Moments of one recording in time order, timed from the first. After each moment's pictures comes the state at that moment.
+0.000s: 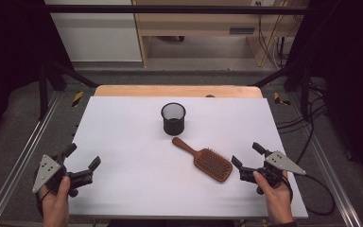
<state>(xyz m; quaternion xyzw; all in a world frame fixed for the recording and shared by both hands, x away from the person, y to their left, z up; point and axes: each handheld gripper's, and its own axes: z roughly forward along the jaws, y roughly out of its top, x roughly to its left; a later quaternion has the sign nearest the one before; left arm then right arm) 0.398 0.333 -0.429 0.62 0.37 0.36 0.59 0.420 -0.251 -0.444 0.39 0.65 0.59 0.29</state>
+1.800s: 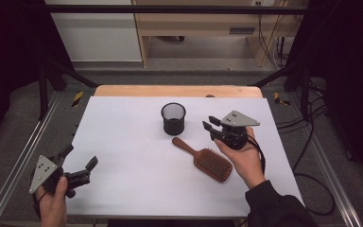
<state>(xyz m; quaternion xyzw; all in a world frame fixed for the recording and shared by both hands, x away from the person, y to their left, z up) 0.396 0.337 -0.428 0.62 0.38 0.36 0.59 0.493 -0.153 -0.364 0.33 0.75 0.51 0.28</state>
